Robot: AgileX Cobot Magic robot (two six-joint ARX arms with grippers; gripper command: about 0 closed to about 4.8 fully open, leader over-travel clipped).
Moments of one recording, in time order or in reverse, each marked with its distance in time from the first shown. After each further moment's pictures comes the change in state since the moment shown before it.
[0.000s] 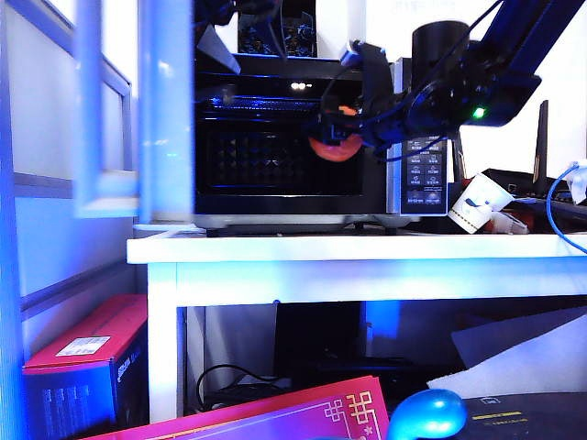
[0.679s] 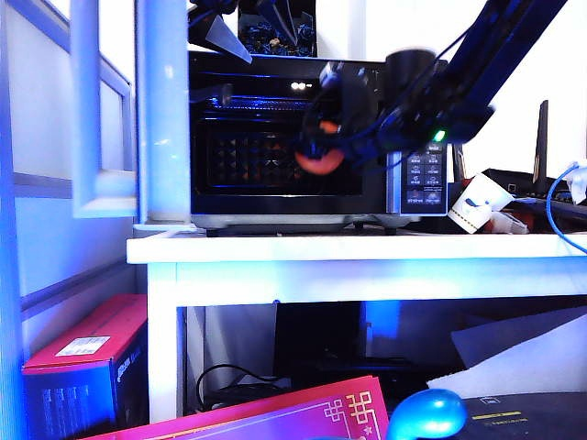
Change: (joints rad) left arm 0.000 -0.014 0.000 0.008 0.087 -0.002; right arm 0.015 0.202 0.293 -0.103 0.025 0.001
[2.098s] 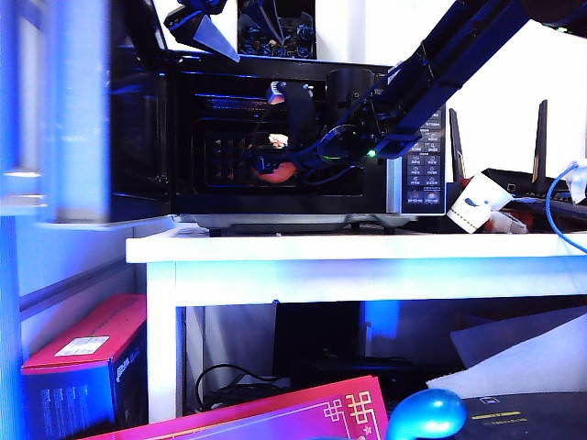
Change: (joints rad) left arm 0.037 -0.003 0.000 0.010 0.008 0.003; right arm 0.094 0.247 0.432 -0.189 0.079 -0.090
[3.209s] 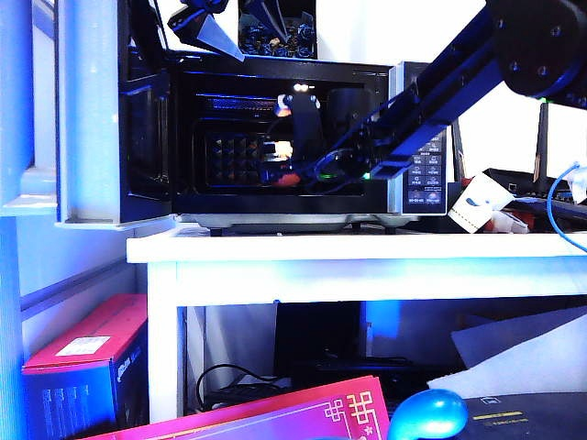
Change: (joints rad) left arm 0.000 0.000 0.000 0.000 0.037 -0.003; right arm -0.019 0.164 0.226 0.002 0.077 0.008
